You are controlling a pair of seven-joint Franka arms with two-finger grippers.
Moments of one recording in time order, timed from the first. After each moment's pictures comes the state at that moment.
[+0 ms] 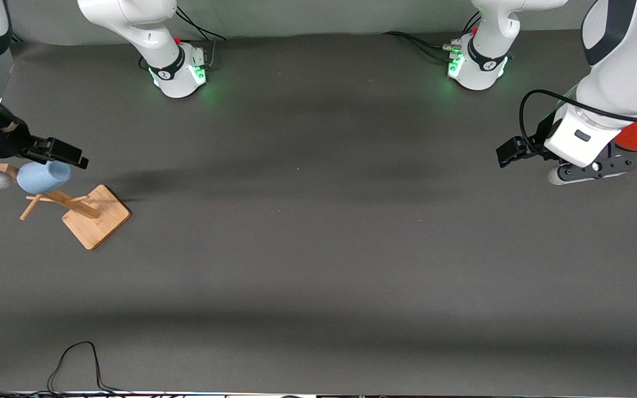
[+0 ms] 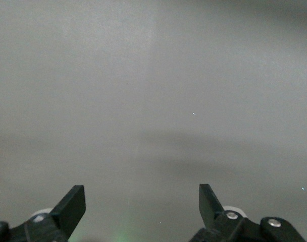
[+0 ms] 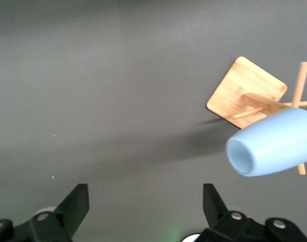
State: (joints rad) left arm -0.05 -0.05 -0.15 -1.80 -0.06 1.70 -0.35; right arm 0.04 0.01 -0.08 -1.64 0.07 1.55 0.22
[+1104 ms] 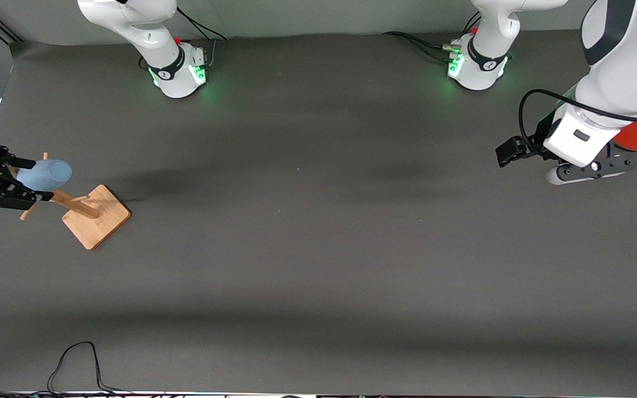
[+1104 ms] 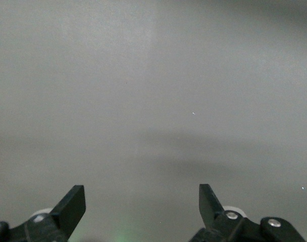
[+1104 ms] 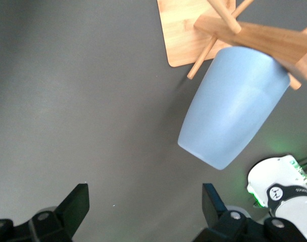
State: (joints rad) left arm -0.05 -0.05 -0.15 -1.80 -0.06 1.70 -0.35; right arm 0.03 0.25 -0.31 -1.46 0.27 1.36 0.73
